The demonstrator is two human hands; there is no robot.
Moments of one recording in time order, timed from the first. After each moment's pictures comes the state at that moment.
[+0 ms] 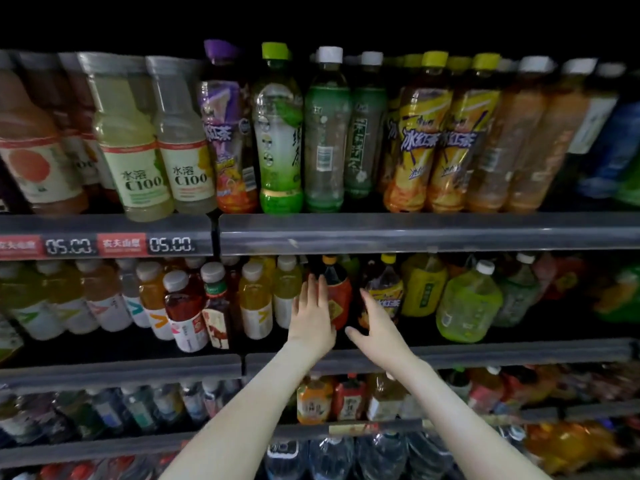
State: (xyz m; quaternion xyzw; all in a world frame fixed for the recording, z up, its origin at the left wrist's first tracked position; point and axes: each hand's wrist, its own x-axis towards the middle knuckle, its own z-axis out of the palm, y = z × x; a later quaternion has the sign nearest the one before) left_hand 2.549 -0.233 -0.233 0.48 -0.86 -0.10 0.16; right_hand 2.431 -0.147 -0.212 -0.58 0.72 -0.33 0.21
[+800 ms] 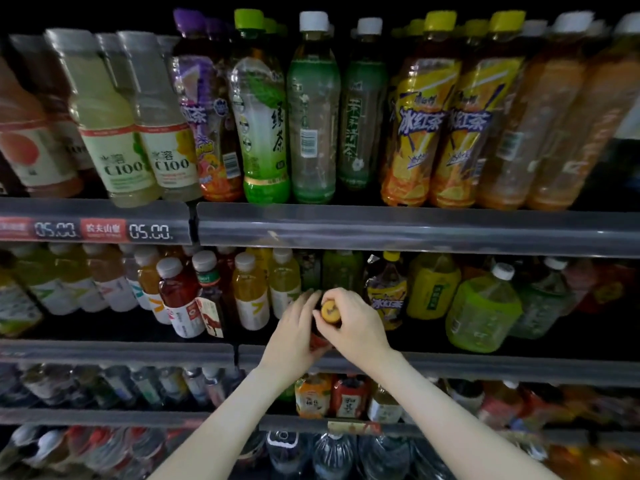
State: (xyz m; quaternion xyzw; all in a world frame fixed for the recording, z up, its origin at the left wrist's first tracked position) left_hand 2.568 -0.217 -0.266 0.39 -0.86 -0.12 0.31; right_hand 2.429 -0.169 -0.216 -0.71 0.58 -0.39 0.00
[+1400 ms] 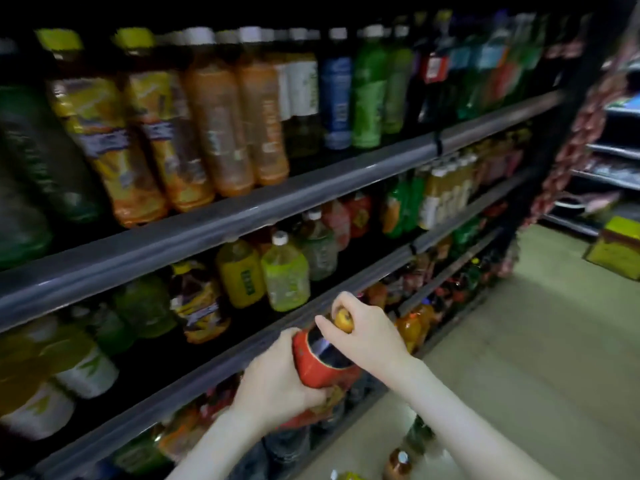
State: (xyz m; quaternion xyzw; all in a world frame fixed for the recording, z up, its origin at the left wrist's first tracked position) left_hand 2.419 -0.048 -0.186 0.24 -0.92 -0.30 0.07; right_hand 2.294 0.066 -0.165 -0.41 0.82 -0.40 0.08
